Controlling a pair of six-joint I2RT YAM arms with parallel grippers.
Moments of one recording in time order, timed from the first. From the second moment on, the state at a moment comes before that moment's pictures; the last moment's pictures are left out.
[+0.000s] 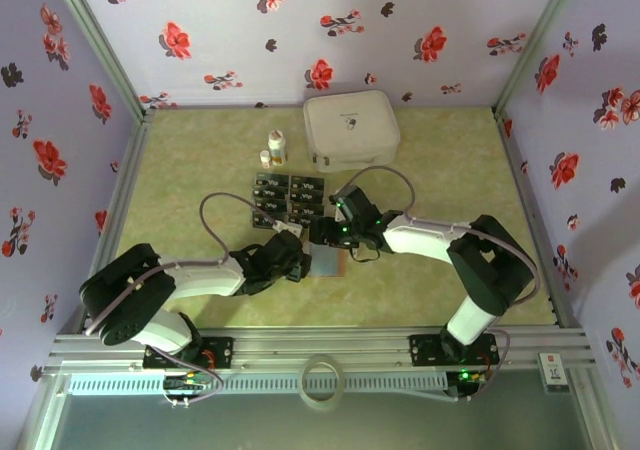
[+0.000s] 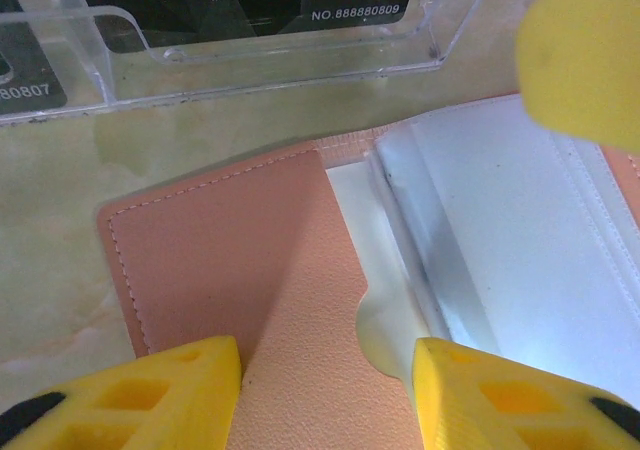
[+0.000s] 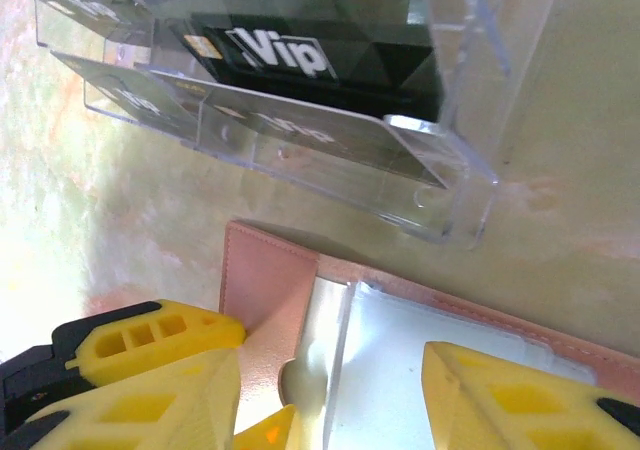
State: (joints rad) left arm -0.97 1.47 0.54 0.04 -0.21 -0.56; right arm 0.76 1.64 0.85 -0.07 -0.29 0.77
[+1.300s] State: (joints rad) left arm -0.98 1.49 0.56 0.02 -0.26 -0.55; right arm 0.77 1.75 0.81 0.03 -0.33 0.80
